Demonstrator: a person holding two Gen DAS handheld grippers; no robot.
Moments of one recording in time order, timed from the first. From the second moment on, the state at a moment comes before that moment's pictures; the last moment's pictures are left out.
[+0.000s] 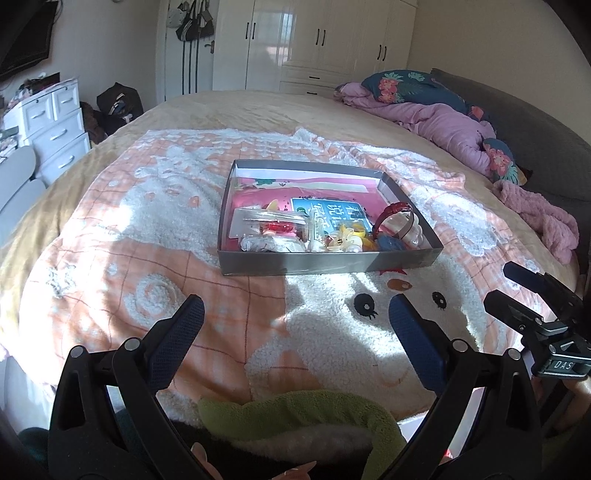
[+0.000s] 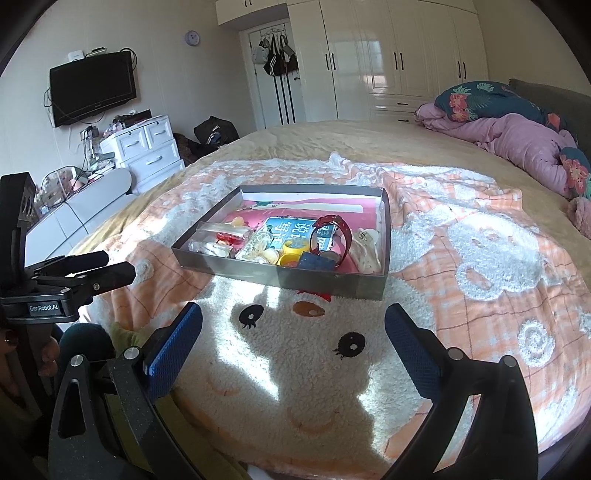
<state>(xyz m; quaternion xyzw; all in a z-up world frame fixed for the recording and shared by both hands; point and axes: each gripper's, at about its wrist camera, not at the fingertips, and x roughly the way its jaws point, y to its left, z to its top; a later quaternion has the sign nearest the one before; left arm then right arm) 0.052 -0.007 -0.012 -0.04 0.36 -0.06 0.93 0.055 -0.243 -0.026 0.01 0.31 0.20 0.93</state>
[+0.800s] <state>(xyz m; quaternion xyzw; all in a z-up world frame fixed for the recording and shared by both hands) 0.050 -0.007 -0.007 -0.03 0.36 -0.06 0.93 0.054 -0.241 -0.025 0.00 0.31 0.20 0.93</state>
